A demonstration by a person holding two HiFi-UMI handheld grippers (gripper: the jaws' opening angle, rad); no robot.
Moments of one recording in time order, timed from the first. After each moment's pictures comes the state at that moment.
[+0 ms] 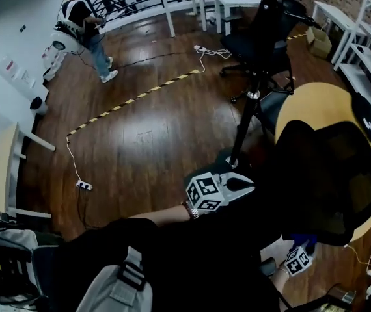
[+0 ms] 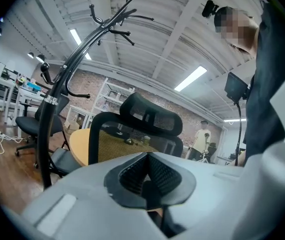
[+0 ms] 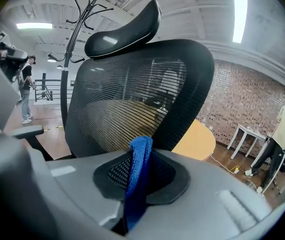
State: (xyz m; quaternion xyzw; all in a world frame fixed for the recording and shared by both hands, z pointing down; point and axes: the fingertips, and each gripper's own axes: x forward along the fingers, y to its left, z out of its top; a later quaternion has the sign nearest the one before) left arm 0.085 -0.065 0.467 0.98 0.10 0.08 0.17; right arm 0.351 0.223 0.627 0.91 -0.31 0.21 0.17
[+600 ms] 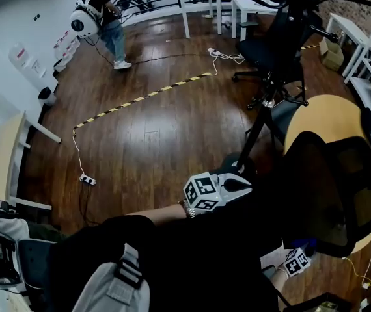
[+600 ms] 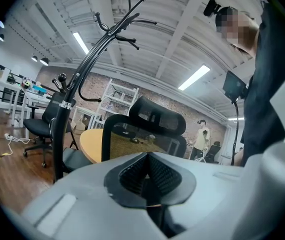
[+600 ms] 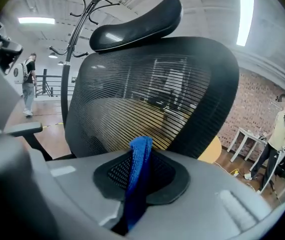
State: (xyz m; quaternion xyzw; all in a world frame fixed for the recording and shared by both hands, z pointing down) left arm 0.038 -0.096 0.467 0.98 0.06 0.08 0.16; right arm 0.345 0.172 0.635 0.90 -0.33 0.20 0.19
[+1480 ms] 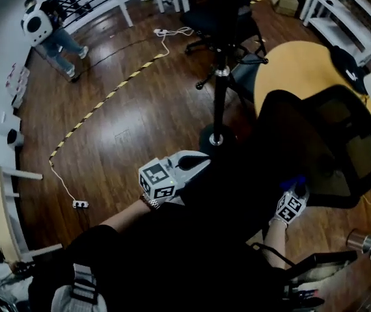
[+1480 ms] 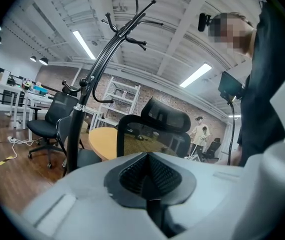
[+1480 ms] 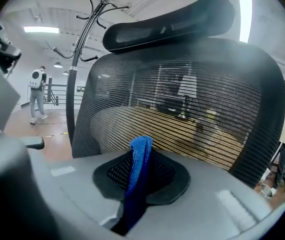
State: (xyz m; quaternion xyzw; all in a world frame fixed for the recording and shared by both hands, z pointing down) left arm -0.001 -0.170 0.487 0.98 0.04 0.10 0.15; right arm 0.329 0.019 0.657 0.90 -0.39 0.15 0.14
